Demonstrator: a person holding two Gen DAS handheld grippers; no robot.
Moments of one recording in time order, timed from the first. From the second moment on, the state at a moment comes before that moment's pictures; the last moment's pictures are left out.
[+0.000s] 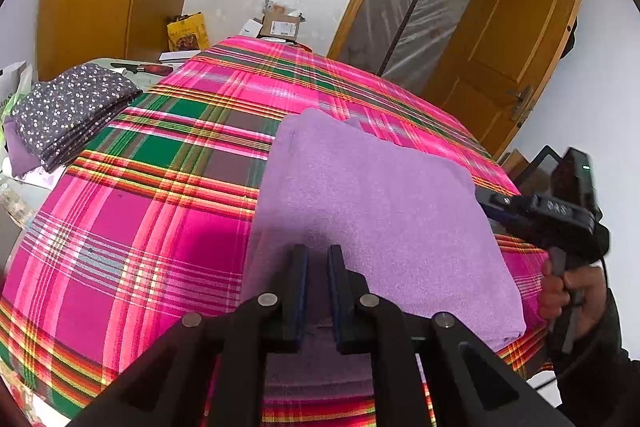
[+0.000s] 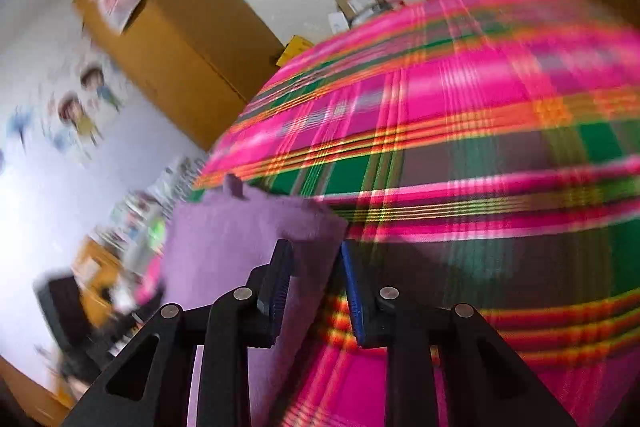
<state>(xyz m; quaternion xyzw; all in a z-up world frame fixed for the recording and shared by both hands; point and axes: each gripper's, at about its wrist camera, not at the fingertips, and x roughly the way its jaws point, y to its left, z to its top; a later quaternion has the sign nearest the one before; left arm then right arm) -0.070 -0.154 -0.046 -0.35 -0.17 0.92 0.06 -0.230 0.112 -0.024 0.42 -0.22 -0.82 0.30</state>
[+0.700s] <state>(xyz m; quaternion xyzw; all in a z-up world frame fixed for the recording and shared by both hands) -0.066 -0.159 -0.039 -0.36 -0.16 0.92 0.07 -0.226 0.106 -0.017 0.41 -0.22 -0.83 0.32</state>
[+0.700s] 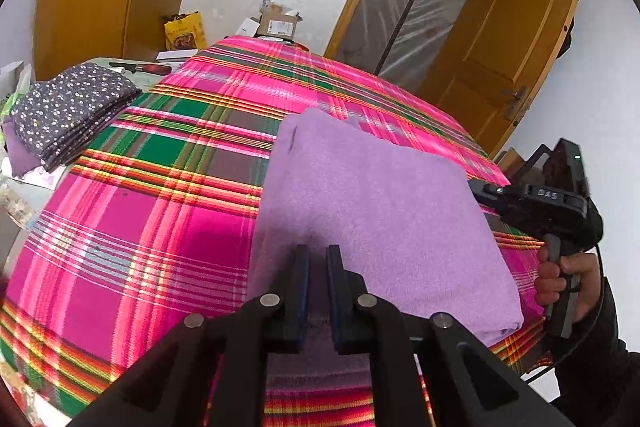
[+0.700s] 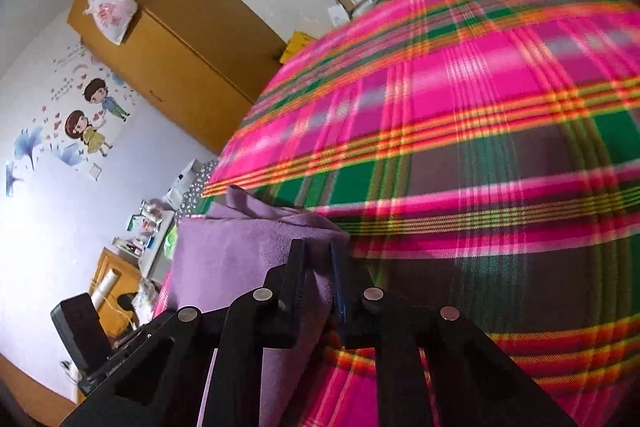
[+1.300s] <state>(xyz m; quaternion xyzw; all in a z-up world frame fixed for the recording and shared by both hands) -0.186 -0.145 -0.027 -0.41 -0.09 0.91 0.07 -0.224 0.063 -0.008 0.40 -0.09 -0.86 0.30</state>
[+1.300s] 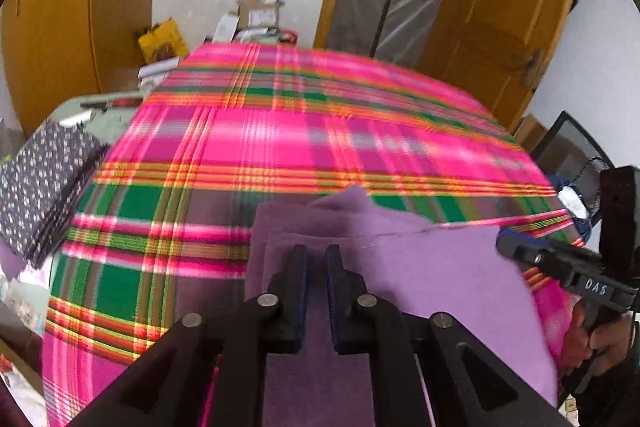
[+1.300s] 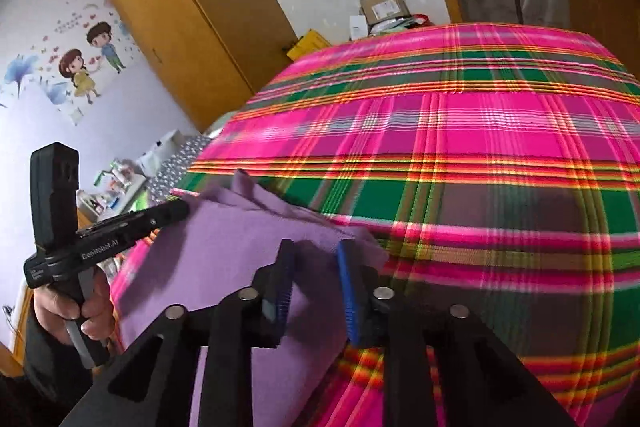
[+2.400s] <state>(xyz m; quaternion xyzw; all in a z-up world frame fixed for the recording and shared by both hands) -0.045 -0.173 -0.025 -0.34 -0.15 0.93 0.03 -0.108 0.055 0.010 0.33 0.01 -0.85 0.42</state>
